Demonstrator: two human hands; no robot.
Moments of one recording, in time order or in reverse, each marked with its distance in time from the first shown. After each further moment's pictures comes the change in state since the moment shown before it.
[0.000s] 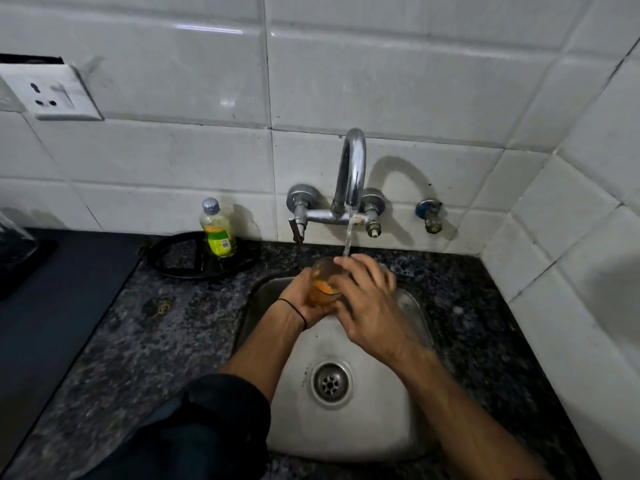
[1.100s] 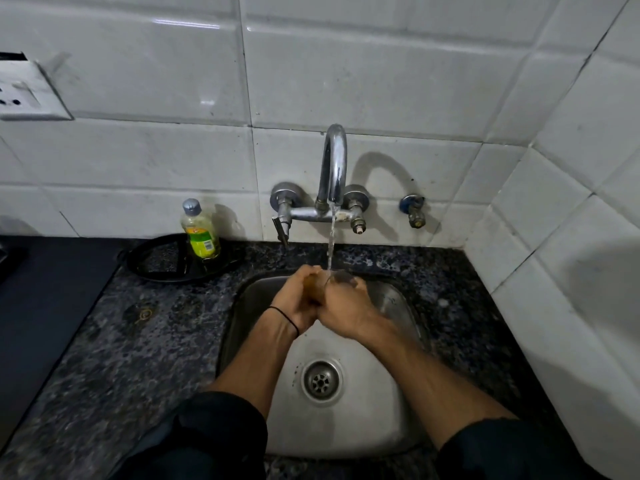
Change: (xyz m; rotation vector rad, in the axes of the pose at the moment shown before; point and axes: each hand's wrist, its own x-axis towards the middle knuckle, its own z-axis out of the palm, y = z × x) left_hand -0.003 -0.016 0.006 0.019 0.019 0.071; right_hand 0.029 -0.013 0.005 0.018 -0.532 0.331
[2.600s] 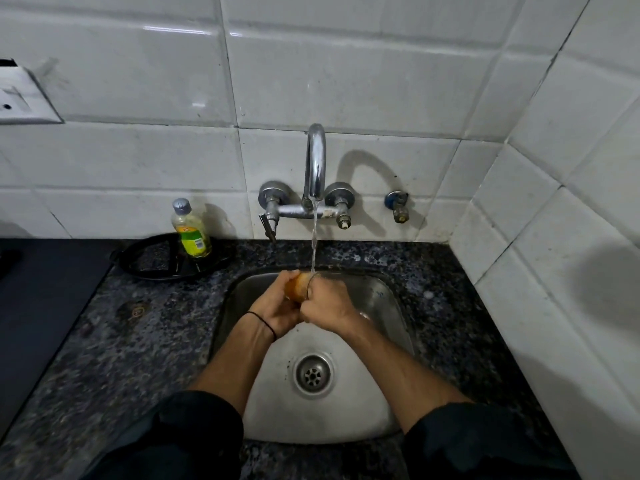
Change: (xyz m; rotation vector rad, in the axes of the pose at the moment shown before) left_hand -0.021 -0.004 -0.006 -0.004 0.044 -0.089; right_hand -0.010 -0.005 0.007 0.308 0.035 0.089
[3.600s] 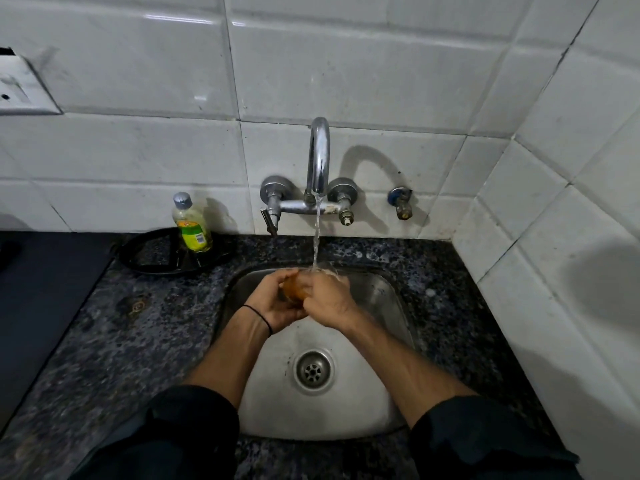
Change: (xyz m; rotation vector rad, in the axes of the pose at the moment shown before) left_hand -0.001 0.005 -0.008 -0.002 -0.028 -0.006; right_hand 0.005 0.001 0.002 -0.107 -0.014 -0.033
